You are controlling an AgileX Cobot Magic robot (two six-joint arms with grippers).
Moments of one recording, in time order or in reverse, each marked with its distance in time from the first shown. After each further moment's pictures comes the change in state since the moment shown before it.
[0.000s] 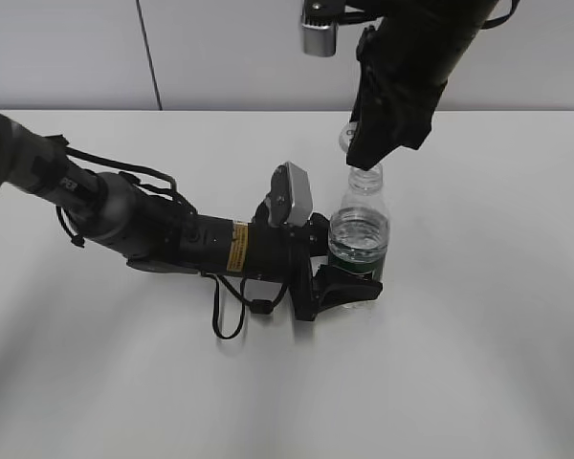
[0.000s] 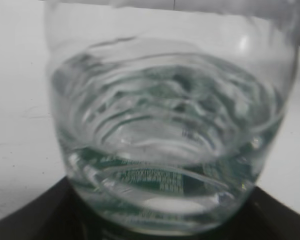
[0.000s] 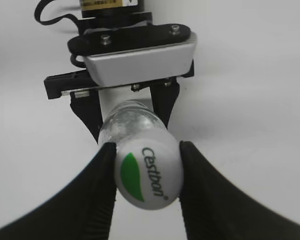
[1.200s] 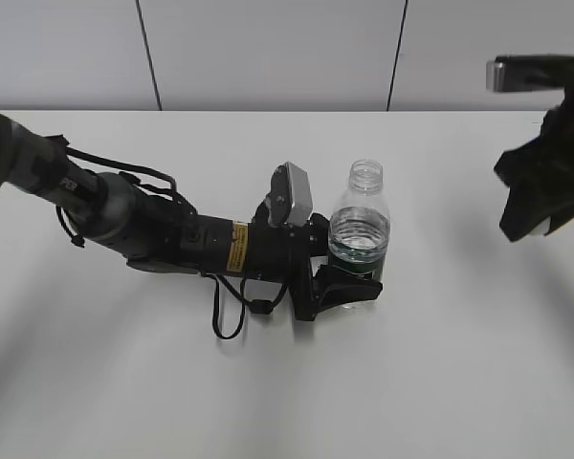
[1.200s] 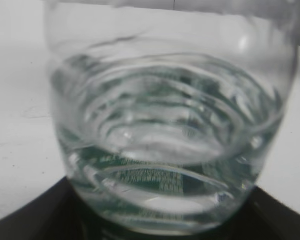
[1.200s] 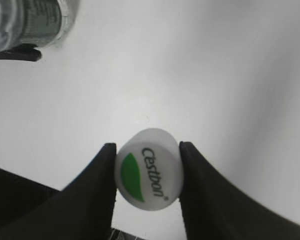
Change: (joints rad) left arm 0.000 0.000 0.000 0.000 0.000 0.000; right arm -0.315 -0.178 0.428 -0.064 -0.066 0.826
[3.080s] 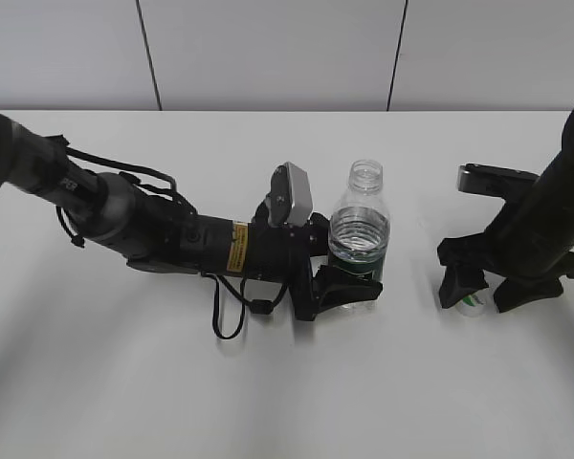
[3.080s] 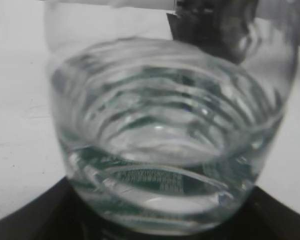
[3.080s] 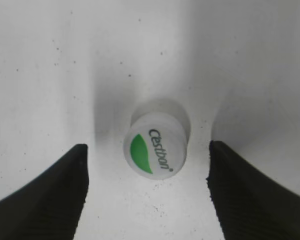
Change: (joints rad) left arm 0.000 0.000 0.000 -0.001 -0.001 0.000; right arm 0.001 0.220 0.261 0.162 -0.504 0.100
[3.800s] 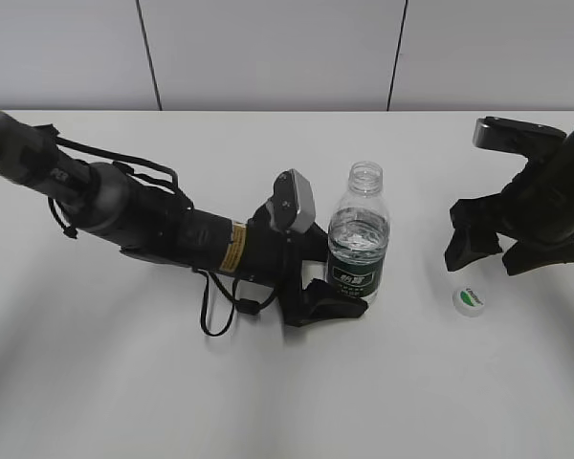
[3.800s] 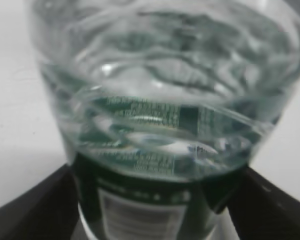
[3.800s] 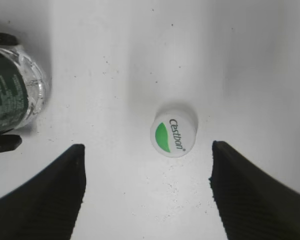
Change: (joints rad) left arm 0.005 -0.030 0.001 0.119 0.129 -0.099; right arm 0.000 -0.150 -0.003 0.001 0.046 -0.006
